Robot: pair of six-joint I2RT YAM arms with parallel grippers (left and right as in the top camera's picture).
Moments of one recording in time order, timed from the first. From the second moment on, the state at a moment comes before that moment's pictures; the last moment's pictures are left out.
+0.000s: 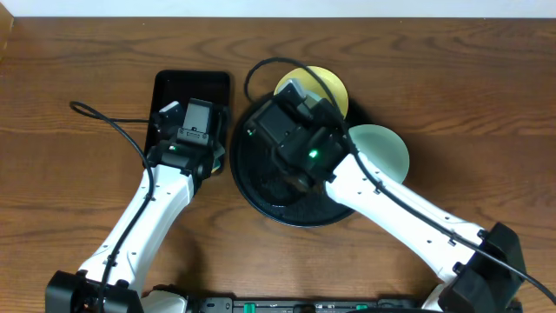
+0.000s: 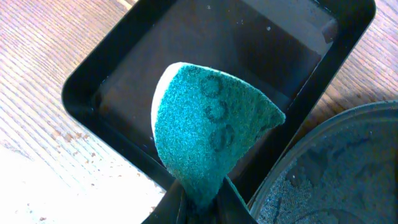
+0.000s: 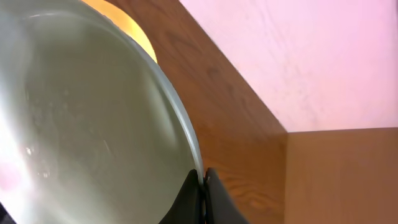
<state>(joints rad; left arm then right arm) -0.25 1.41 0.97 -0.67 -0.37 -0.80 0.87 1.74 1.52 -0.87 0.95 -0.05</state>
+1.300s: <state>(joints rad) -0.25 1.42 0.96 -0.67 -0.37 -0.80 -0.16 1.74 1.52 -0.78 -0.16 0.31</state>
